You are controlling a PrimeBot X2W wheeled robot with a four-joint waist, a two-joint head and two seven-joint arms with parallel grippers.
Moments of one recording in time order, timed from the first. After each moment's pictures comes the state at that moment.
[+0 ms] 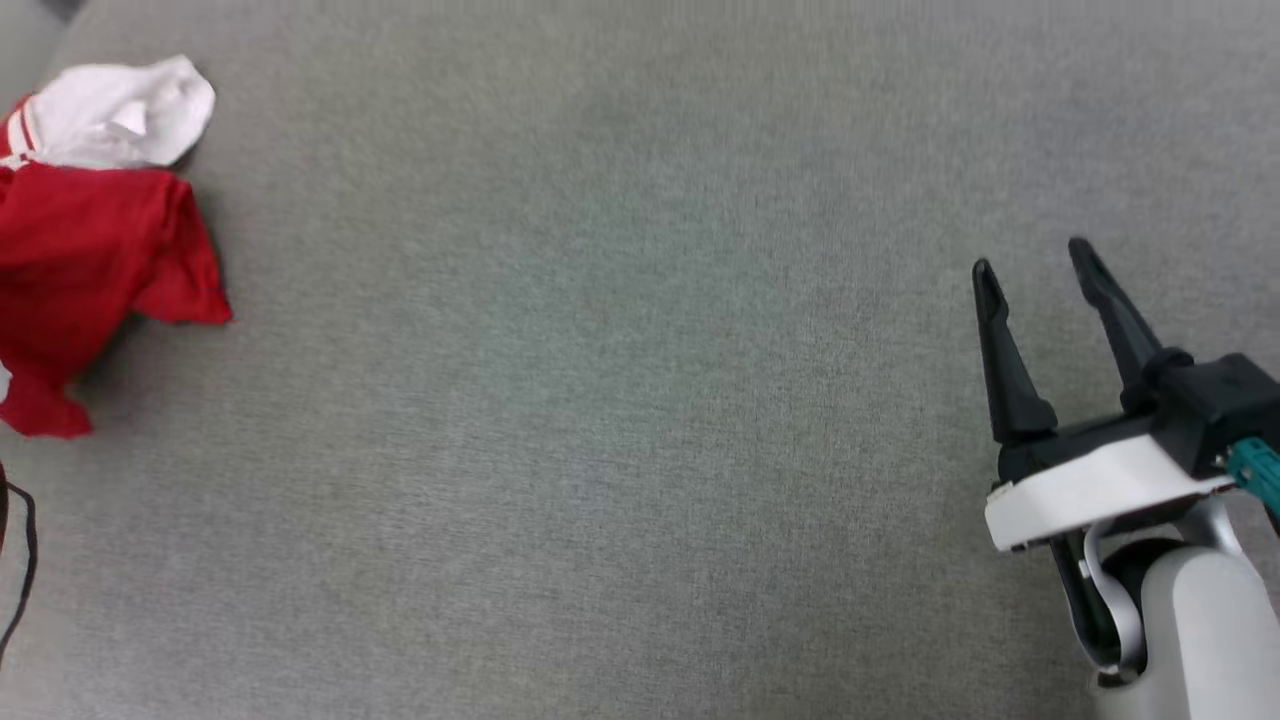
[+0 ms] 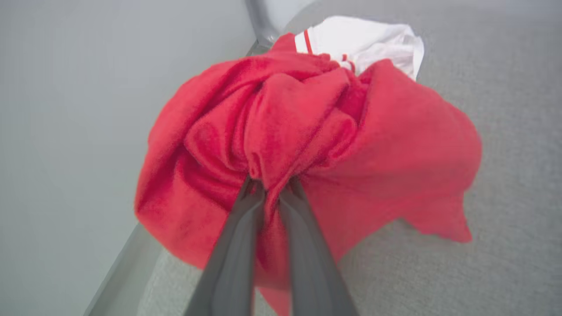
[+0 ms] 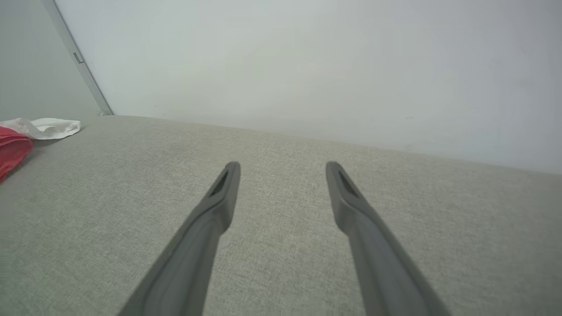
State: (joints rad) left arm -0.84 0.70 -0.26 0.96 -0.71 -0.06 0.18; right arm -0.25 -0.05 0.03 -0.09 0.03 0.13 -0.02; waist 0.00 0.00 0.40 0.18
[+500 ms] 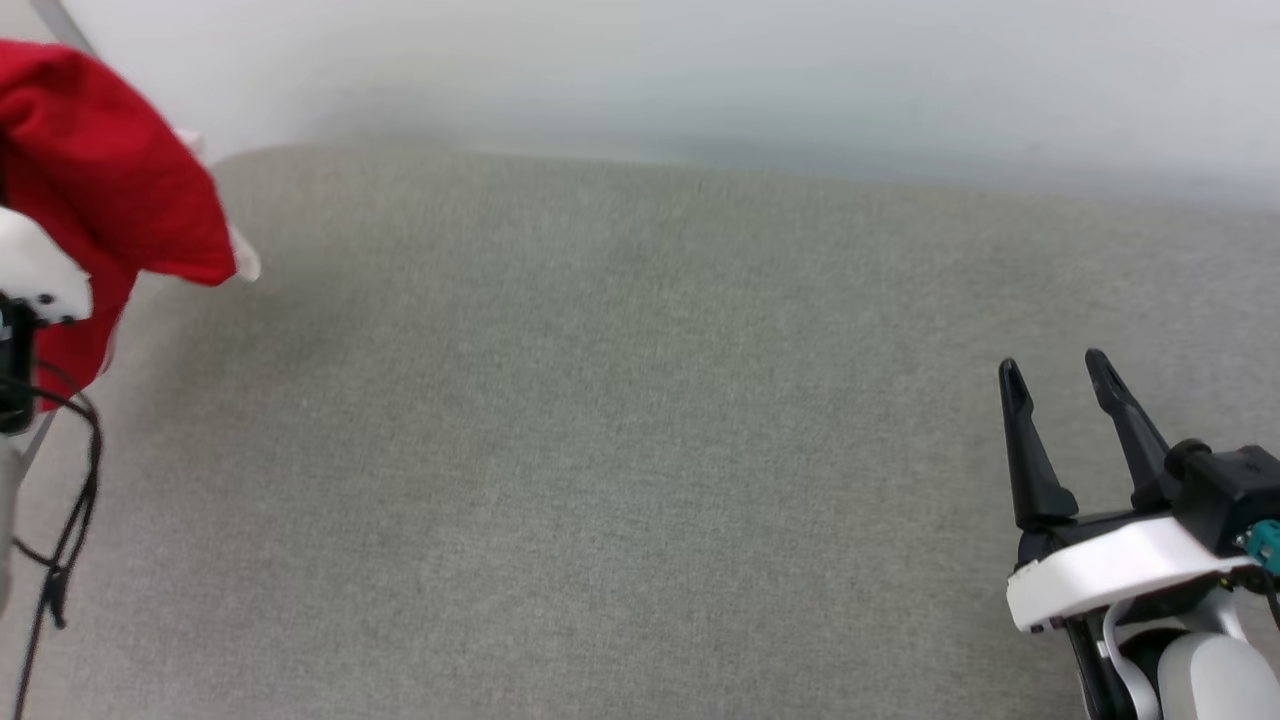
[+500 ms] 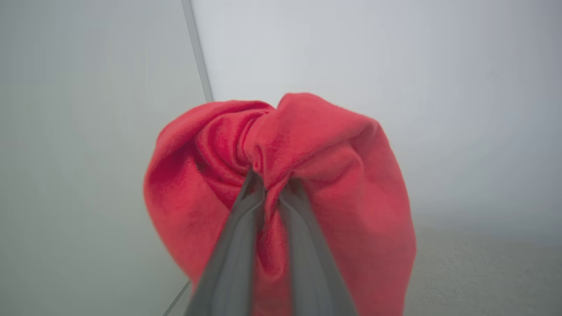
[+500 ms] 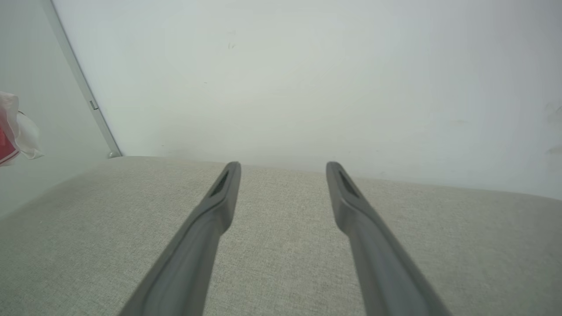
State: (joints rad) left arm -0.89 0.62 -0.30 0.87 -0.62 -0.02 -0.20; right arm -0.11 -0.05 -0.02 -0.06 0.12 0.13 -0.03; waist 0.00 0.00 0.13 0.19
